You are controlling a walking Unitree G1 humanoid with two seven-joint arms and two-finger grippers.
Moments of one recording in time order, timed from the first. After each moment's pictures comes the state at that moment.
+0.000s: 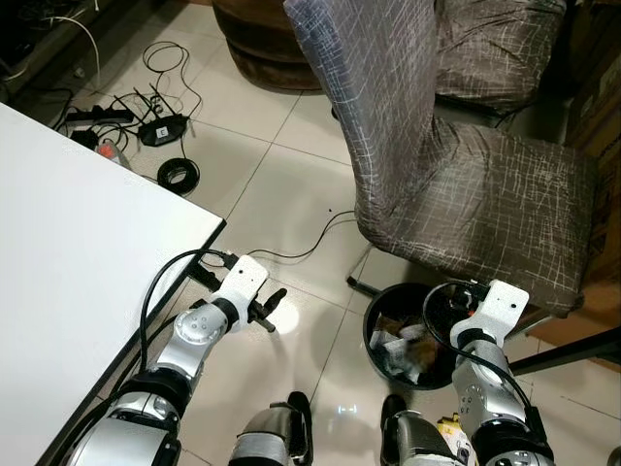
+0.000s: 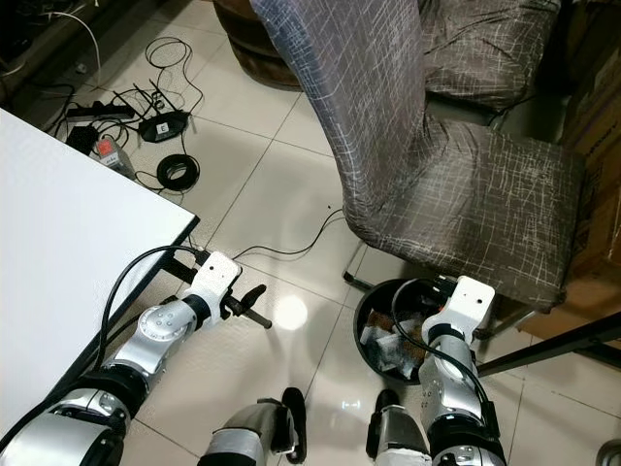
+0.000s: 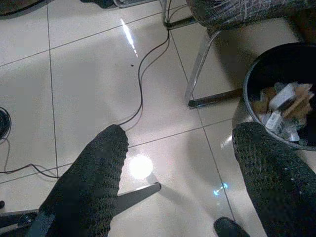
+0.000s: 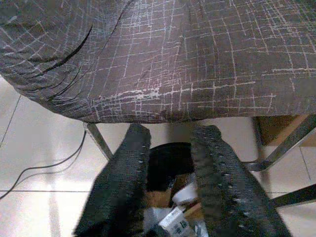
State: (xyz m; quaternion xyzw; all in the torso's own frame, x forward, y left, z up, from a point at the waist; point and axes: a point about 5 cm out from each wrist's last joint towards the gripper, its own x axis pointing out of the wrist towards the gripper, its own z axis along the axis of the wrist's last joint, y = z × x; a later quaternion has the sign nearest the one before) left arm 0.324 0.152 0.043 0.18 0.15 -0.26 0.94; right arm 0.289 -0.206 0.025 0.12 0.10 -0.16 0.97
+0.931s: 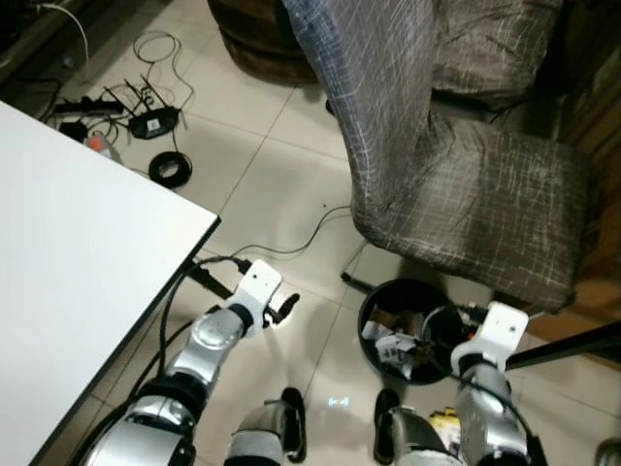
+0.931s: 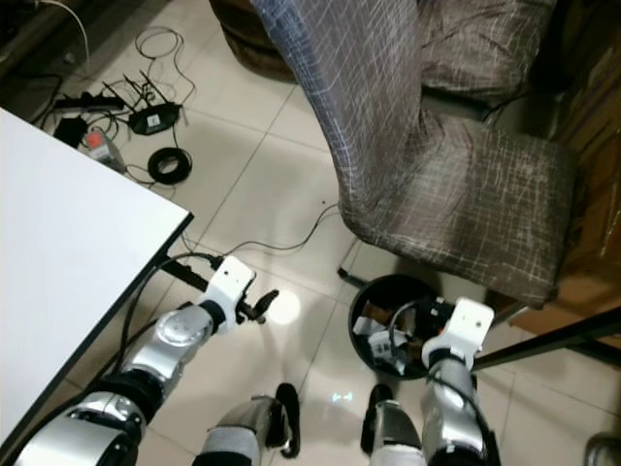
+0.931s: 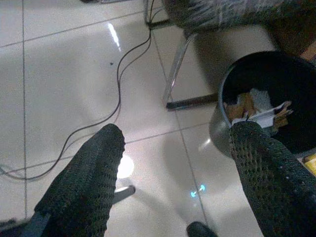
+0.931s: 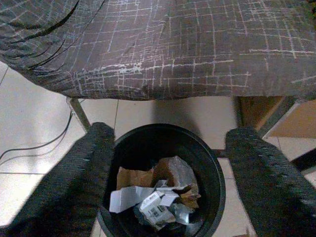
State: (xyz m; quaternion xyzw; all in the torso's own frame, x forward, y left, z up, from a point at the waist) left arm 0.320 0.128 0.036 0.16 0.16 -0.26 0.94; right arm 0.258 -0.201 0.005 0.10 0.12 -0.16 0.98
